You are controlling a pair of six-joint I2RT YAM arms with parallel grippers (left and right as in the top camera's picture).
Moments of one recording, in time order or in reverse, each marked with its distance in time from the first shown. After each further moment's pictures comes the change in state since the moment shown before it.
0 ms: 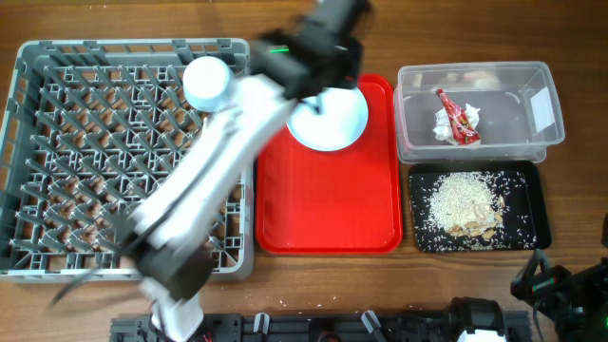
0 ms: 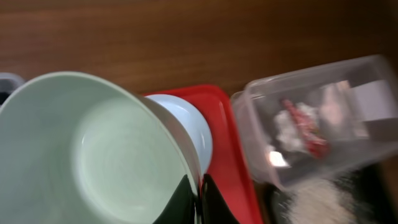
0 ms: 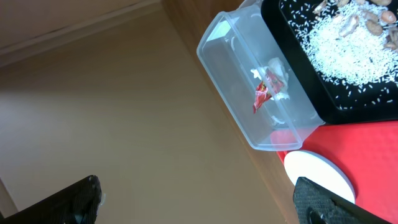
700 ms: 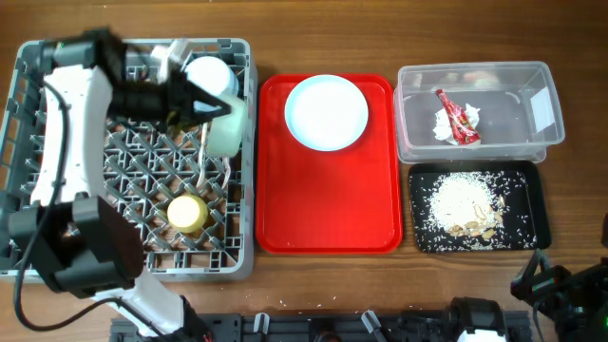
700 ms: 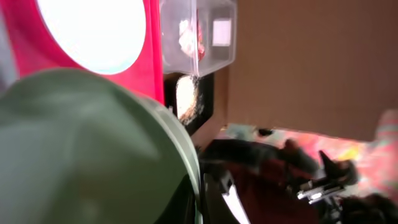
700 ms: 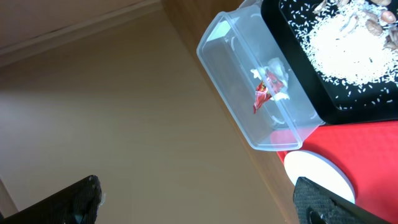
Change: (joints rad) left arm 0.793 -0.022 -0.470 -0.463 1.205 0.676; right arm 0.000 0.000 0.000 0.000 0.000 0.000
